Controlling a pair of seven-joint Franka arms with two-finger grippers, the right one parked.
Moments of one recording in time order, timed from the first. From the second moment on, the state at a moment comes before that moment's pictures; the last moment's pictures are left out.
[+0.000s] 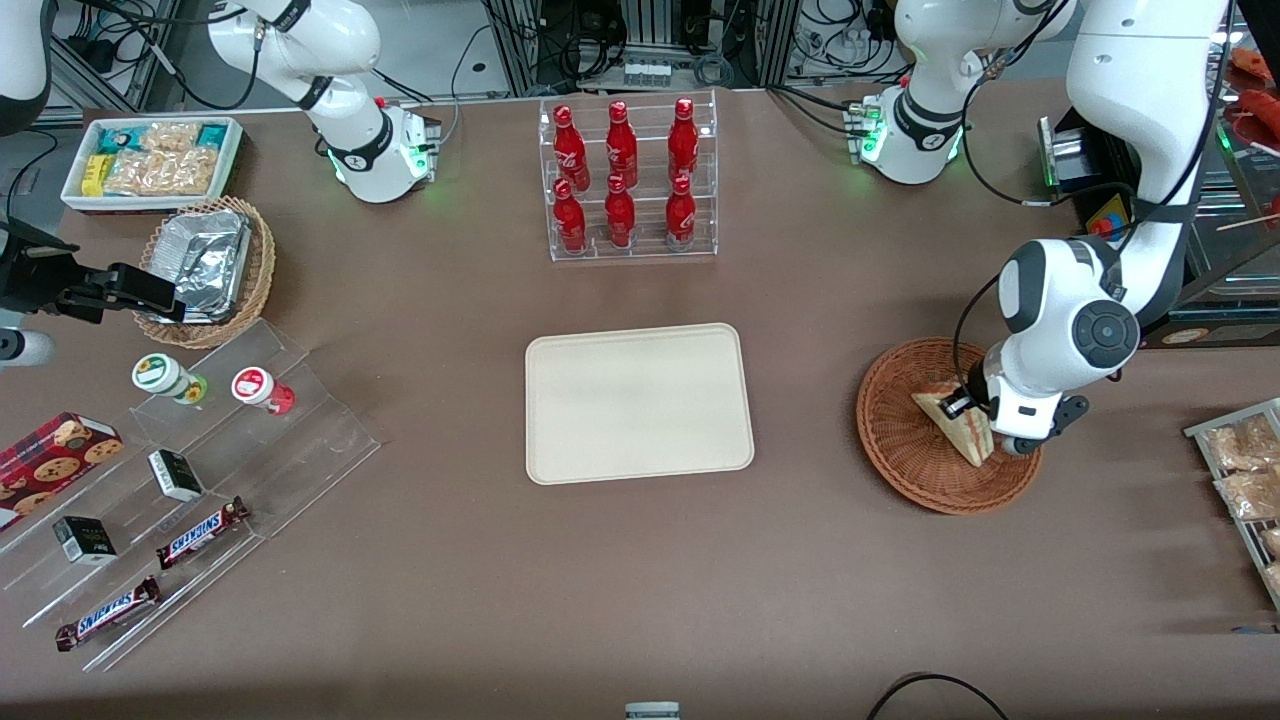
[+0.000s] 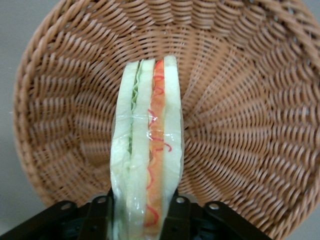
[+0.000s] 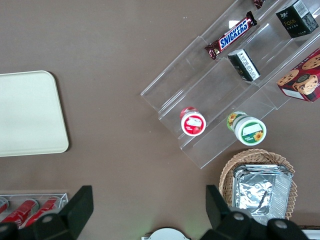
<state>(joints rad) 0.03 0.29 -0.10 -2.14 0.02 2.29 -0.61</state>
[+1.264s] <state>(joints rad) -0.03 0.38 -0.57 -1.91 0.18 2.15 -0.69</state>
